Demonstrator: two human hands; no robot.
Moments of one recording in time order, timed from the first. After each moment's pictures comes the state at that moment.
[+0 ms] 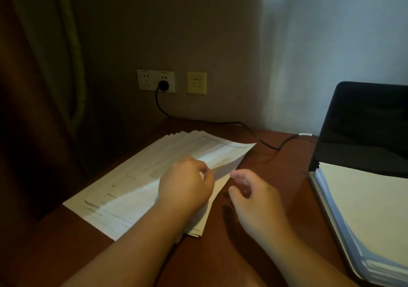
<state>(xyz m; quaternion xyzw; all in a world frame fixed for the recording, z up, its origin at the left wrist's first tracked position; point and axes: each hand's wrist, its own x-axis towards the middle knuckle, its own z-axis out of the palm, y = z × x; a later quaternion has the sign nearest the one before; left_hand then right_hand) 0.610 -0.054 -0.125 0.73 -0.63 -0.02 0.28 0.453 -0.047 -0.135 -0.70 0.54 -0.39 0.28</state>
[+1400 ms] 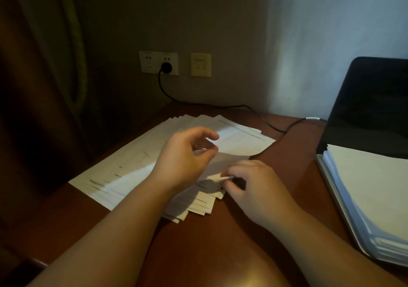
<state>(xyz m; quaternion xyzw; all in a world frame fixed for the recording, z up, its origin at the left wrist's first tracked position) 0.629 -0.037 -0.116 0.57 -0.66 -0.17 0.47 0.454 -0.049 -0.140 -0.84 0.48 -0.24 0.11</state>
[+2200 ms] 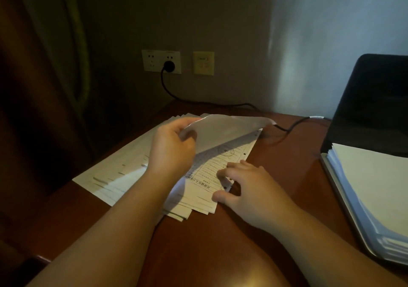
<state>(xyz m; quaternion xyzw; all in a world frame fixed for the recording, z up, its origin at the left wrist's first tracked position) 0.638 -0.040 -0.111 0.59 -0.55 -0.18 0.57 0.462 -0.041 -0.132 -0.85 0.49 -0.12 0.15</state>
